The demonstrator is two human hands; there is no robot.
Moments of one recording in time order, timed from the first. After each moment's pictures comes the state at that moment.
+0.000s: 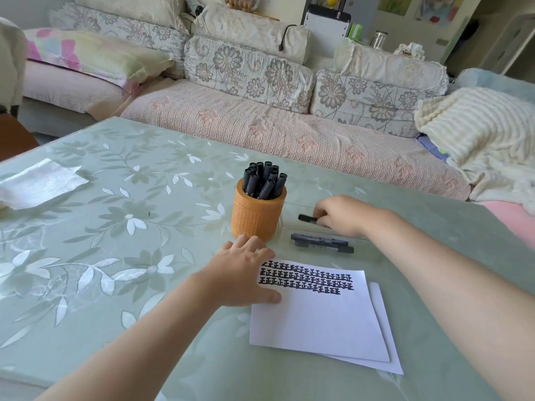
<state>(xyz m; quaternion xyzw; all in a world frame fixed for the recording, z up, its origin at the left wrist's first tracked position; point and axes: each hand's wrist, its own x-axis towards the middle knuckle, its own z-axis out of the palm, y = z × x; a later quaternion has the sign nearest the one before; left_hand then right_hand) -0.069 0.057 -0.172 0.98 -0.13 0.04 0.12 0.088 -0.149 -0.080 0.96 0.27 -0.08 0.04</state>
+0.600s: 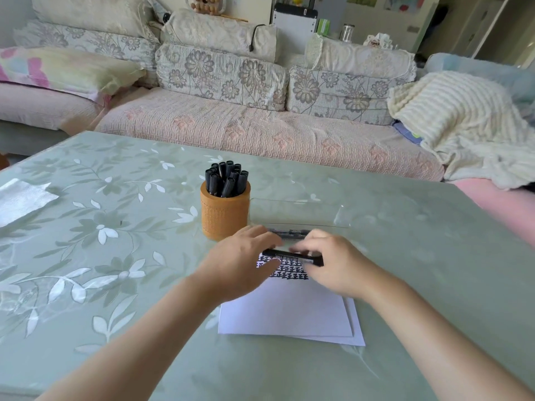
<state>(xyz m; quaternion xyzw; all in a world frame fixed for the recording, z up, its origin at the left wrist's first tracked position) -0.074 0.002 -0.139 0.94 -0.20 0.18 0.23 -0.030 -0.214 -0.112 0.92 0.29 -0.04 -0.25</state>
